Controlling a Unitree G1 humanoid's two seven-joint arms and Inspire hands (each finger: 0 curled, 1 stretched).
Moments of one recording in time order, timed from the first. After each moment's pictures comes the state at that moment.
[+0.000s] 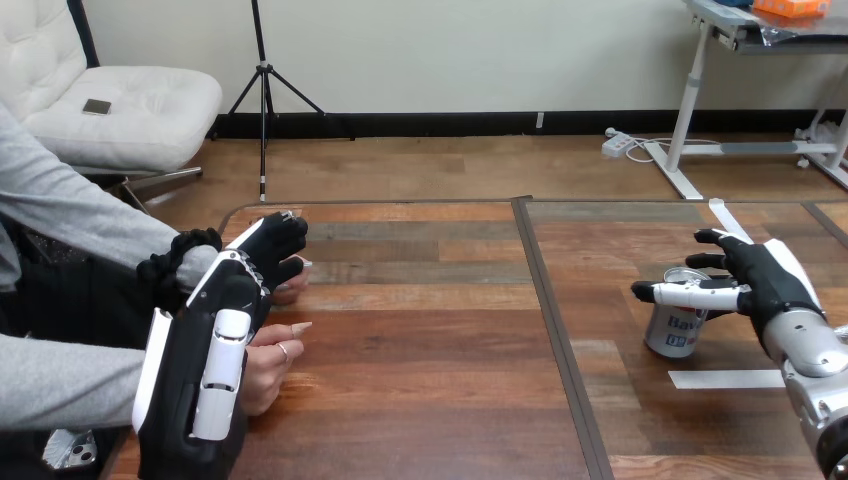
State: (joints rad) left arm 0.22 0.08 0.05 0.16 -0.20 -0.76 -0.29; right arm -0.71 -0.47 -0.06 1.30 -0.20 -0.18 0.04
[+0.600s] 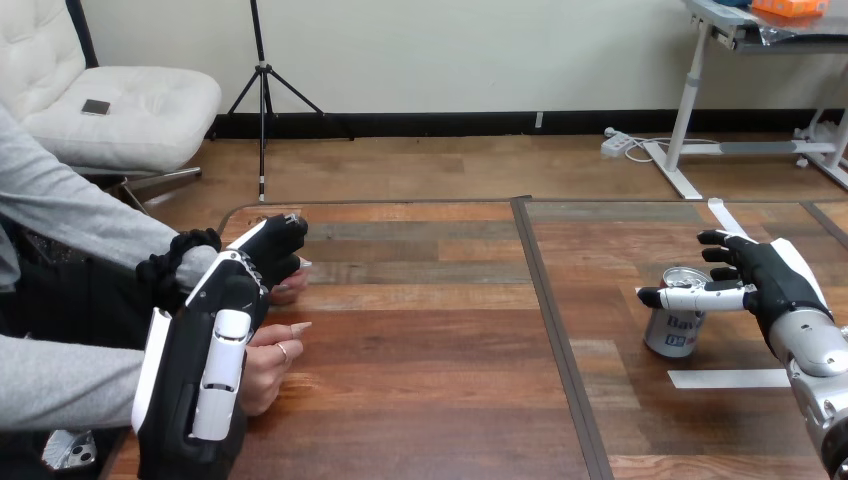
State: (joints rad) left arm 0.22 0.08 0.05 0.16 -0.20 -0.77 -0.28; right arm -0.71 -0.48 -0.05 1.30 -0.21 -0.17 0.04
